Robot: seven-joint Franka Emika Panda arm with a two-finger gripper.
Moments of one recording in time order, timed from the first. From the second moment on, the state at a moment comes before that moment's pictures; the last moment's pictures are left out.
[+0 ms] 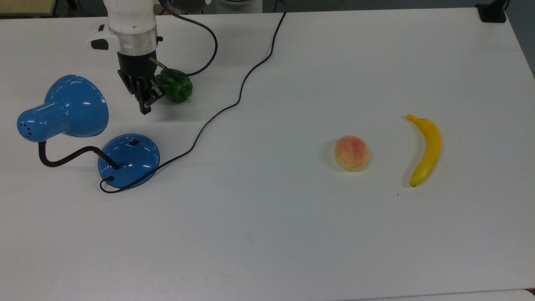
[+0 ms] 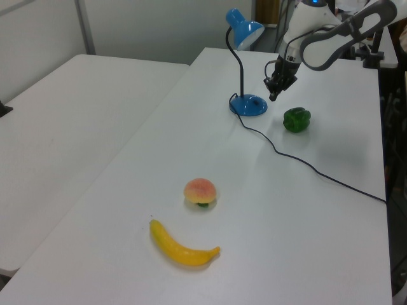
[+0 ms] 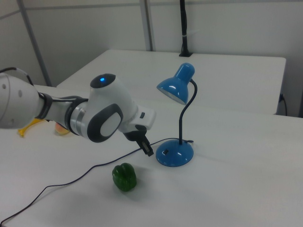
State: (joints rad) arm -0.24 0.20 0.03 -2.10 -0.08 2.63 0.47
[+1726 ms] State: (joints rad) arm -0.25 0.35 0.01 -2.01 -0.17 2.86 0.36
